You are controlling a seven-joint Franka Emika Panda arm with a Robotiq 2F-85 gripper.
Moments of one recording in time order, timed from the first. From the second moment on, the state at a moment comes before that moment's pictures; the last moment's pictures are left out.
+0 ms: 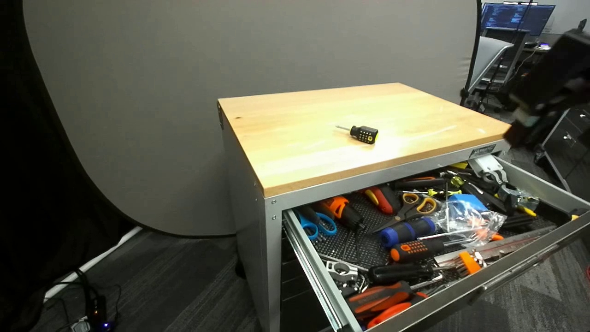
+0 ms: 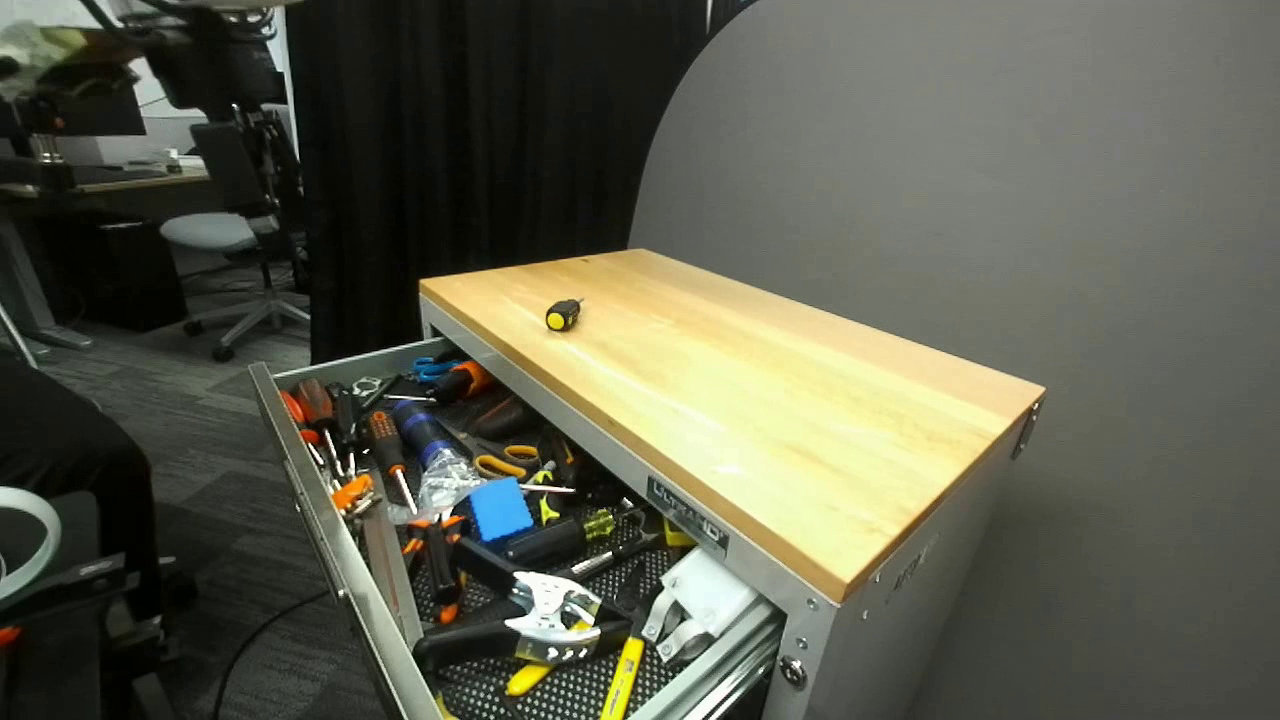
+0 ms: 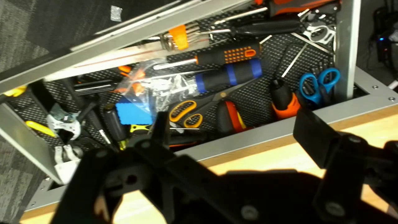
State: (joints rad) arm 0.01 -0.49 0.46 -2.65 0.10 2.38 0.70
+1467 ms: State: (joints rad) arm 0.31 0.60 0.13 -1.64 -0.53 2.37 1.24
